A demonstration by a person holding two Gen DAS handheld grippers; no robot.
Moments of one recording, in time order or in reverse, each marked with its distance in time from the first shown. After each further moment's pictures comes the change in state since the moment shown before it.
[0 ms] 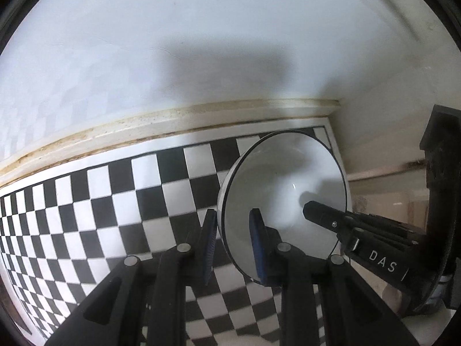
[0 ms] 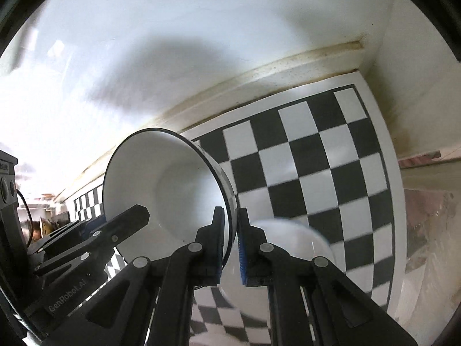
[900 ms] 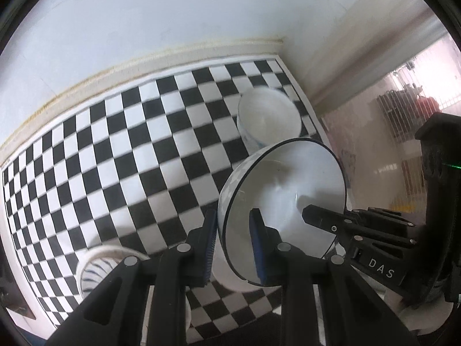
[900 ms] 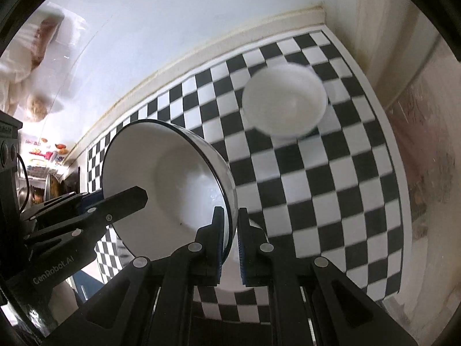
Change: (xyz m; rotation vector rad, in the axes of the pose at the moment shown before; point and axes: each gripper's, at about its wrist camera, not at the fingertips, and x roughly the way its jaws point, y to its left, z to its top) left arm -0.075 -0.013 -0.173 0.152 0.033 -0.031; right arm -0.077 0.013 -0.215 -0.024 -0.023 0.001
